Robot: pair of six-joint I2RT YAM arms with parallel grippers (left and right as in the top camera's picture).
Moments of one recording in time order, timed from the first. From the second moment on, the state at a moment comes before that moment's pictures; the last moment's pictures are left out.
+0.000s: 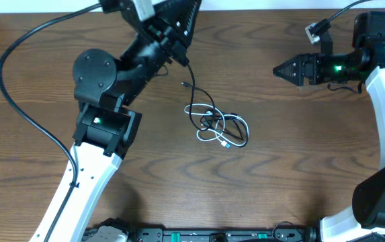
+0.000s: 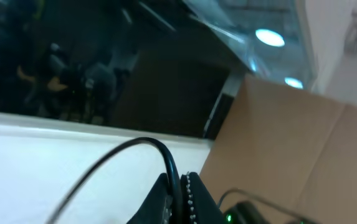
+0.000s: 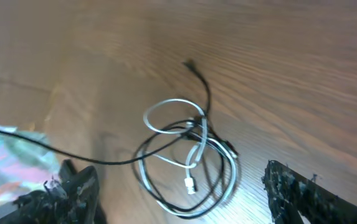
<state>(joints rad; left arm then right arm) -0.36 1.27 1.28 0.36 0.37 -0.59 -0.09 1.73 1.60 -1.05 -0.91 -0.21</state>
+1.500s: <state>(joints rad) -0.12 1.27 1.60 0.26 0.03 -0.72 0.57 1.98 1.60 -0.79 -1.08 -0.51</state>
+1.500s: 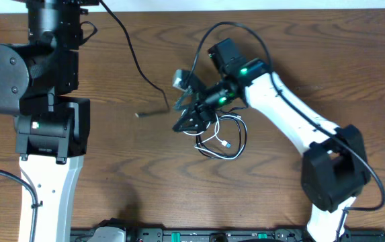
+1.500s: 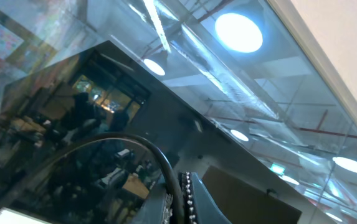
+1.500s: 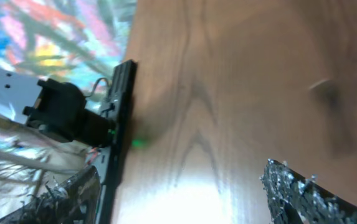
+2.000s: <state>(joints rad) -0.11 1.25 1.60 0.10 0.03 -0.72 0.53 2.00 1.60 -0.57 -1.15 -0.39</state>
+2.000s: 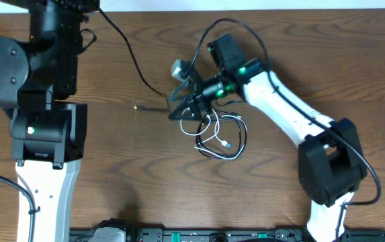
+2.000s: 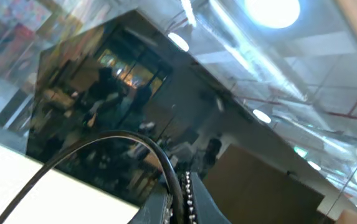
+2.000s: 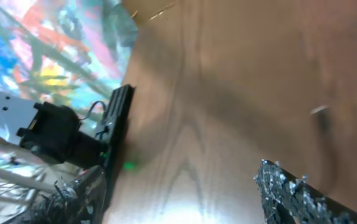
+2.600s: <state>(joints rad) -0.11 1.25 1.60 -0.03 0.20 -0.83 0.56 1.86 1.61 0.11 -1.15 0.07</state>
